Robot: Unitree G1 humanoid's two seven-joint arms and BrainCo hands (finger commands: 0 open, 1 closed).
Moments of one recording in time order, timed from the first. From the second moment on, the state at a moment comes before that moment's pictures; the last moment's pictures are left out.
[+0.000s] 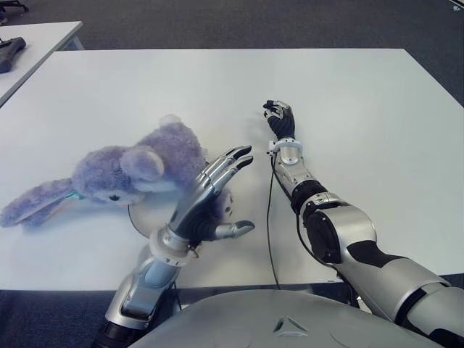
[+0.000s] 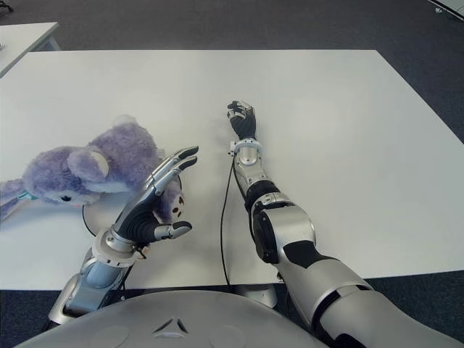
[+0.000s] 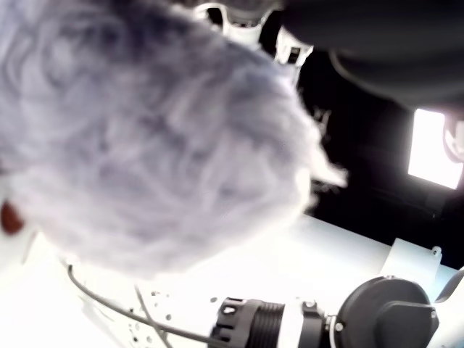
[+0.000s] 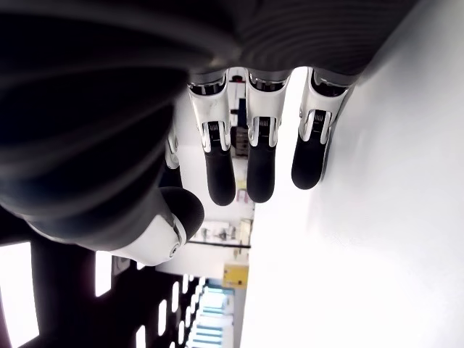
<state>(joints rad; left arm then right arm) 0.36 0.30 -0.24 -0.39 0.48 -0.63 0.05 -0.79 0.08 -0.11 1.26 -0.13 -0.42 -0.34</state>
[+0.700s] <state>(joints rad) 0.36 0.31 -0.21 -0.47 0.47 -0.54 -0.02 -0.79 0.08 -0.12 1.25 -0.13 -0.43 -0.34</state>
